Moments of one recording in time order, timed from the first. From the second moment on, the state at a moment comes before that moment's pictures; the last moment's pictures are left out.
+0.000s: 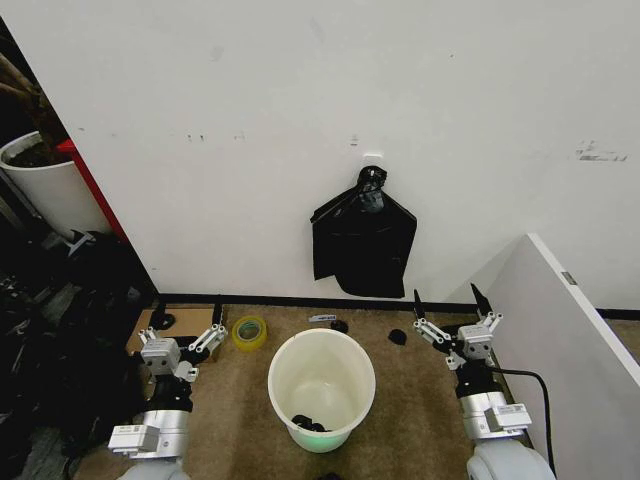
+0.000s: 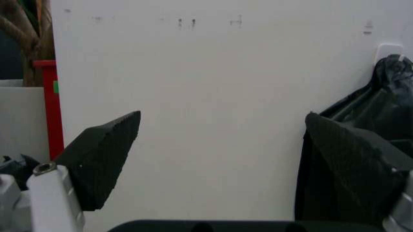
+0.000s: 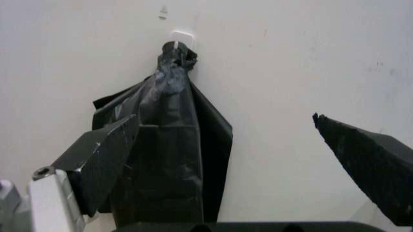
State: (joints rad) left arm 1.70 -1.46 -0.60 -2.19 -0.17 -0.30 -0.01; right arm -1.62 1.38 0.51 2.14 -0.07 0.26 0.07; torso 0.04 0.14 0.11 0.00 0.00
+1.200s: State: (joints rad) left arm 1.69 -1.45 -0.59 -2.15 -0.18 -0.31 0.02; right arm -1.44 1.29 0.42 2.08 0.58 0.05 0.12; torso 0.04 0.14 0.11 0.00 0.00
